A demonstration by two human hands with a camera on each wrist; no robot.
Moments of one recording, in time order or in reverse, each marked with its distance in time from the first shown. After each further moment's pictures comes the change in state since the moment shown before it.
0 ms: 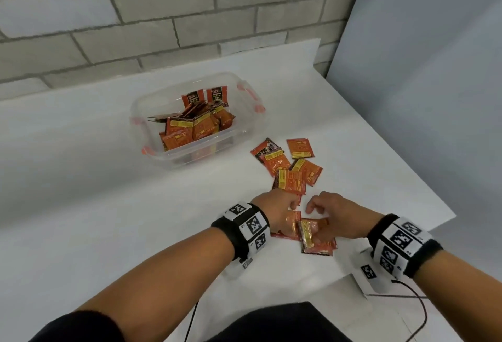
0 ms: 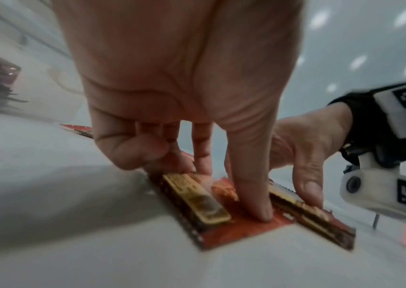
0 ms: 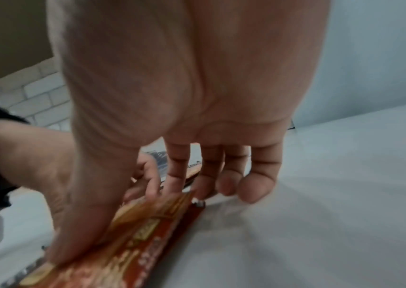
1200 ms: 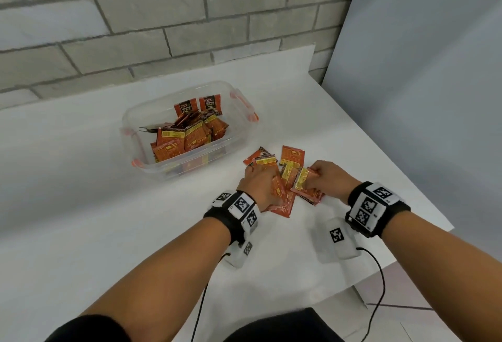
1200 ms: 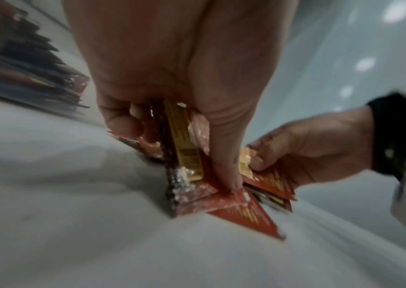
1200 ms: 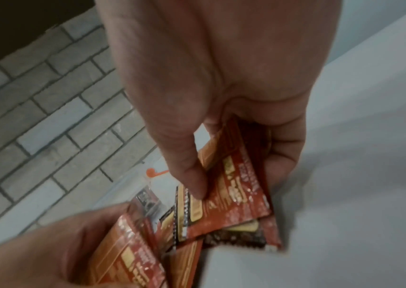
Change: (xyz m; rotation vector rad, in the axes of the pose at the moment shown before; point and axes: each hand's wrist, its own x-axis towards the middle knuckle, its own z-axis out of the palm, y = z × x) left_hand 0.043 -0.022 -0.029 -0.097 0.274 -0.141; right_hand 0.061 0.017 -0.050 0.529 0.305 0.262
